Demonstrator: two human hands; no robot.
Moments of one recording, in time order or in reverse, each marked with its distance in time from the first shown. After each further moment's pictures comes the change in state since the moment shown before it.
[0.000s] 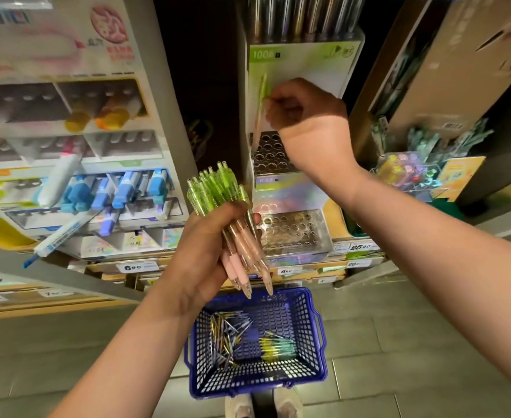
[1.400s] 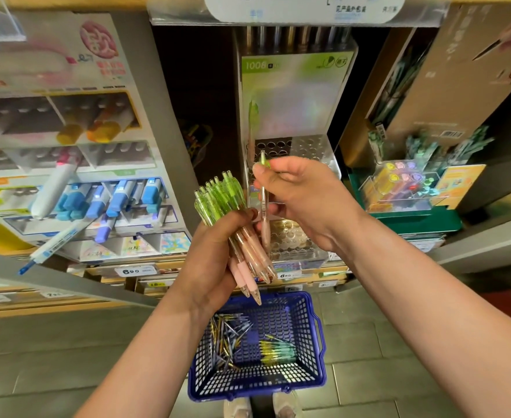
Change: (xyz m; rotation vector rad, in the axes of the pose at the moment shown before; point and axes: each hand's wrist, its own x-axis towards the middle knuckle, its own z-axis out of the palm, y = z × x) left_hand 0.001 -0.009 0.020 -0.082 -0.050 -0.012; right_hand -0.058 -0.023 -0.027 0.586 -0.388 0.768
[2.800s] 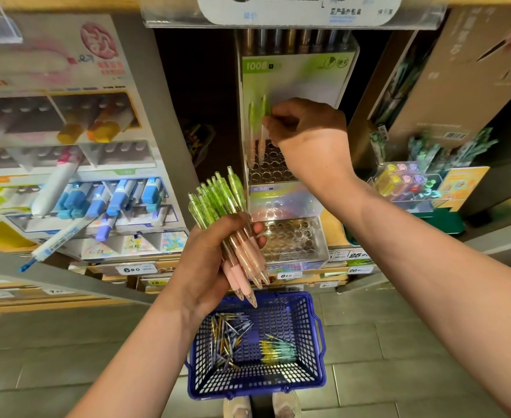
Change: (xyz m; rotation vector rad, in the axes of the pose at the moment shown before) left_hand -0.002 -0.001 -0.013 -0.025 -0.012 -0.022; right_hand 0.059 -0.029 -0.009 -0.734 0.369 -0.598
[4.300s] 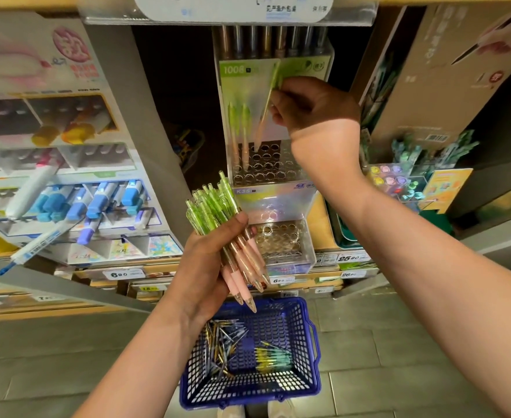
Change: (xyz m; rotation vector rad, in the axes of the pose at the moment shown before) left_hand 0.000 -0.017 0.020 0.068 0.085 0.052; right_hand 0.008 0.005 -0.025 0.334 0.100 0.011
